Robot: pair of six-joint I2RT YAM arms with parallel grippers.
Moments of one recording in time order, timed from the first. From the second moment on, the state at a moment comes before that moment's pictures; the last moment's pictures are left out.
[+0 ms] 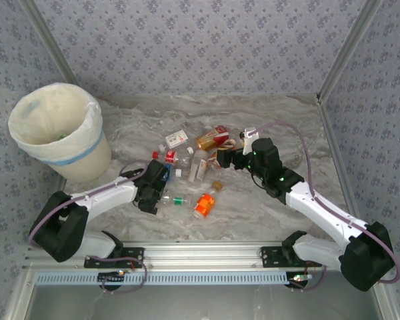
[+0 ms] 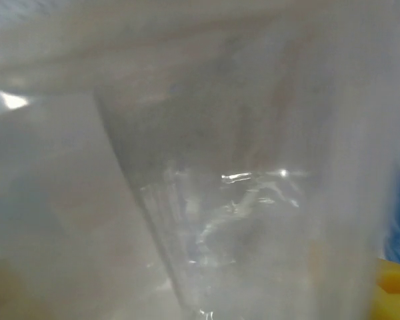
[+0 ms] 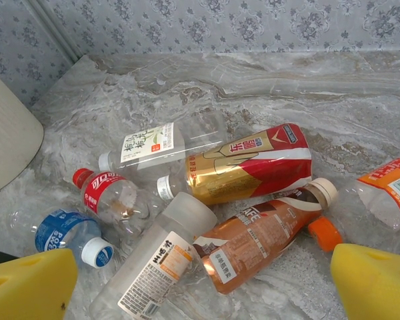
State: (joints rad) left arm -0.64 1.36 0.66 -0.61 -0.10 -1.90; right arm 0.58 1.10 0.75 -0.06 0.03 0.30
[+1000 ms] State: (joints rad) left arm -0.61 0.87 0.73 -0.71 -0.47 -1.32; right arm 0.63 1.14 0.74 -0.27 0.07 0.47
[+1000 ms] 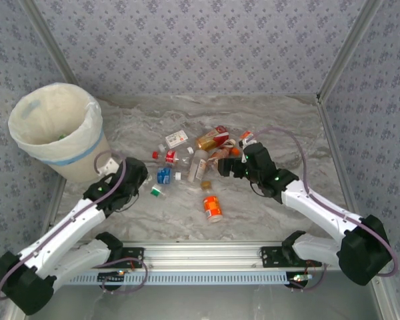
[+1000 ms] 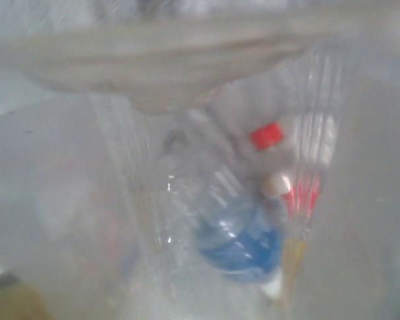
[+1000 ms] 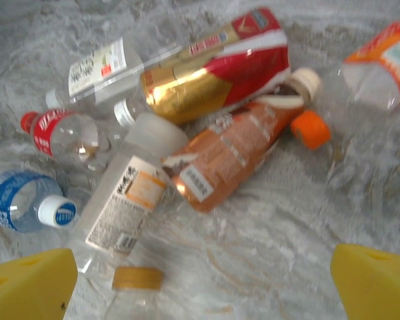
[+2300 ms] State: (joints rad) left arm 0.14 1.37 1.75 -0.68 -0.72 -0.26; right arm 1.16 1.47 0.73 -0.39 0.26 0.54
